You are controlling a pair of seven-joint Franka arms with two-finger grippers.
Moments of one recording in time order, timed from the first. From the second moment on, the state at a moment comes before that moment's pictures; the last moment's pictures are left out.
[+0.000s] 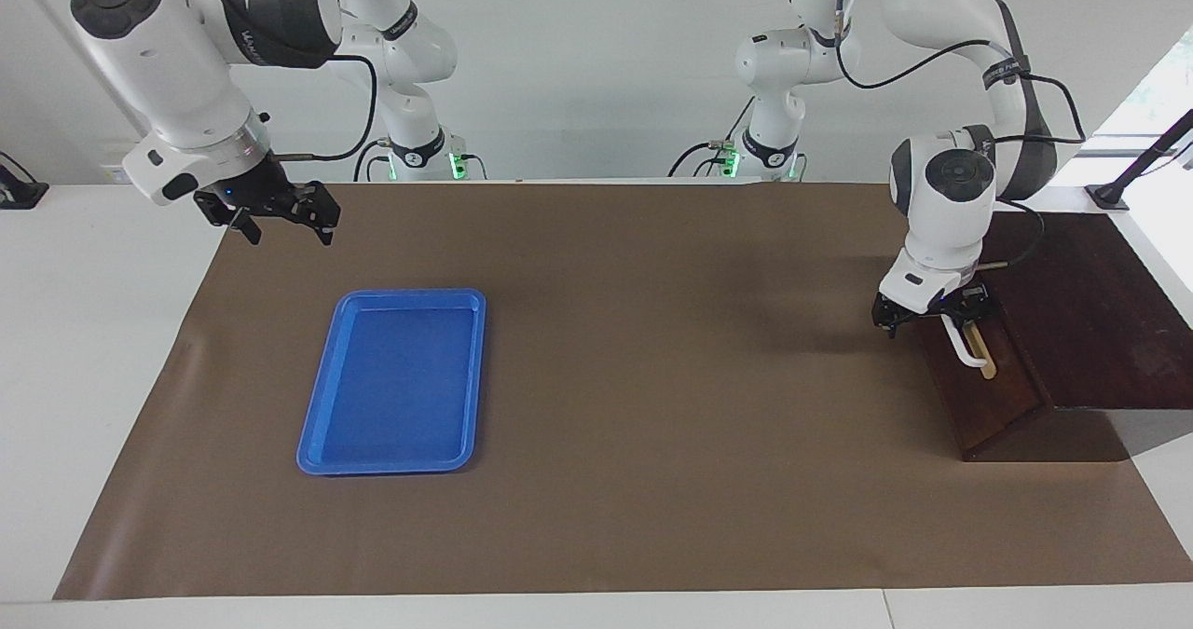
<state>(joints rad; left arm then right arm) 0.05 0.14 -0.09 -2.03 0.41 2.23 -0.07 -0.01 0.06 -0.01 -1.59 -0.02 1.55 0.01</state>
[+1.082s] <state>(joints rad) -0.15 0.14 -0.10 -2.03 0.36 2.22 -0.37 -0.01 0.06 -0.01 -1.59 -0.02 1.55 0.01</state>
